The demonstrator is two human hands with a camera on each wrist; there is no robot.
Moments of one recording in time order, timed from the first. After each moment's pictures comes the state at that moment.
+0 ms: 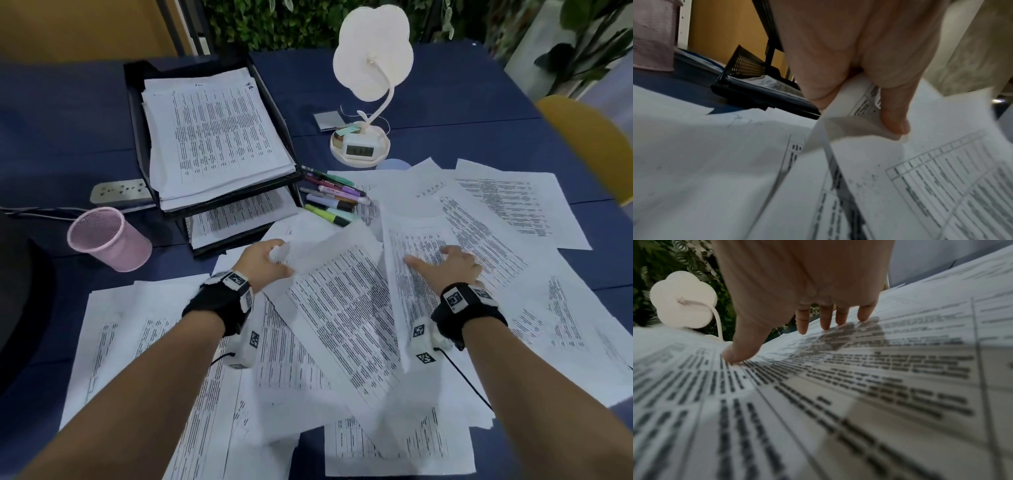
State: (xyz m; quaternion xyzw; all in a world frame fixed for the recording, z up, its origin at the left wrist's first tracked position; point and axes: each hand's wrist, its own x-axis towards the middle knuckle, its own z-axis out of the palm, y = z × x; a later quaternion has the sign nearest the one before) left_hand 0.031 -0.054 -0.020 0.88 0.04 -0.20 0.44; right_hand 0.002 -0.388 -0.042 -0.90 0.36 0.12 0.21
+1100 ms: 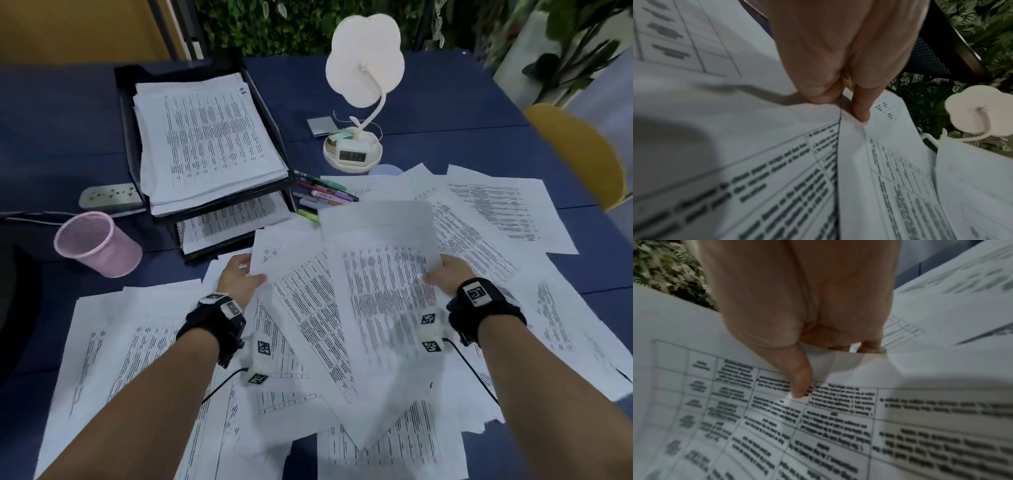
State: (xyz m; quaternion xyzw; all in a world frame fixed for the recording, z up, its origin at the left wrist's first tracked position) left_hand 0.015 -0.047 -0.047 0.77 0.23 -0.13 0.58; right_hand -0.001 -0.405 -0.009 -0.88 0.29 0.19 0.34
